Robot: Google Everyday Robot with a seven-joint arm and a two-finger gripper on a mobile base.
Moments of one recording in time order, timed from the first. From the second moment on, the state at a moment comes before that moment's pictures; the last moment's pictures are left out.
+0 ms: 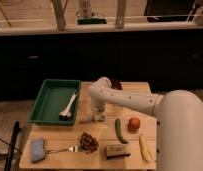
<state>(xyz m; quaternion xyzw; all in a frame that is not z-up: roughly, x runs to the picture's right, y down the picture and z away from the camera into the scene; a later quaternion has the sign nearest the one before) -0.019 0.176 0.873 -0.35 -0.12 -0.15 0.91</state>
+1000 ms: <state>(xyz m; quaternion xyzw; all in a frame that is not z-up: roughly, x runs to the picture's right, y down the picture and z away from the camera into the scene) 0.018 0.129 0.893 -0.31 -0.08 -0.12 0.94</state>
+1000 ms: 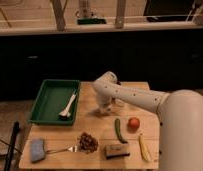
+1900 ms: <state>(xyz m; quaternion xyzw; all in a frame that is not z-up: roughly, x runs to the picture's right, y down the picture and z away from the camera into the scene) -0.043 0.164 0.850 -0.32 -0.17 -0.20 0.91</state>
